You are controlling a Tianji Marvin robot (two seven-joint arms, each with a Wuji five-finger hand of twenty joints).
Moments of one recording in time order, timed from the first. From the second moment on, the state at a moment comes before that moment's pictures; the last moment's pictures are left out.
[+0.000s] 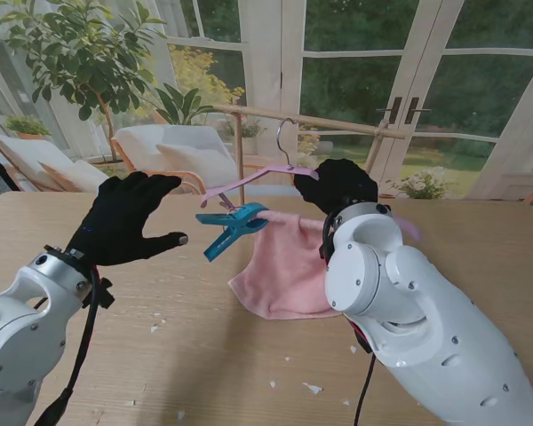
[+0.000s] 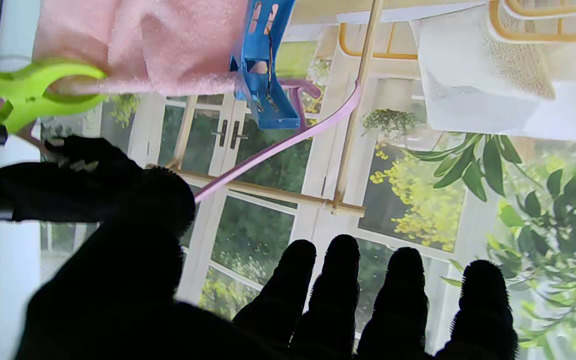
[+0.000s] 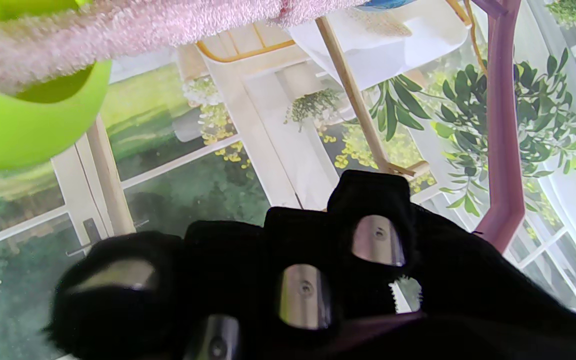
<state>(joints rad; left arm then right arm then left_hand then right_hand) 1.78 -1.06 -1.56 -2.16 0.82 -0.12 -0.18 -1.27 -1.10 0.98 -2.06 -0.81 0.83 0.16 0.56 -0.26 0.42 -0.08 0.26 0.27 0.18 0.34 0.28 0.24 0.23 0.32 0.15 0.31 0.16 0.57 -0.10 0.47 0.38 0.69 0.31 -0.15 0.70 0.06 1.24 -0.30 1.30 1.34 1.36 -0.15 1.47 1.12 1.29 -0.07 1.67 1.26 1.18 0.04 1.89 0.14</state>
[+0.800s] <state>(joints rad) 1.98 -1.12 -1.45 -2.03 0.70 -0.17 0.19 -1.10 -1.10 1.02 -1.82 -0.56 0.83 0.21 0.57 -0.23 0.51 -0.08 0.25 0.28 0.25 0.30 0.21 0.24 0.26 0.32 0.04 0.27 0.10 0.58 -0.12 0.42 0.16 0.68 0.31 -0.15 0.70 0.06 1.24 -0.30 1.30 1.34 1.36 -0.15 1.47 1.12 1.29 -0.07 1.67 1.26 1.18 0.04 1.89 0.14</state>
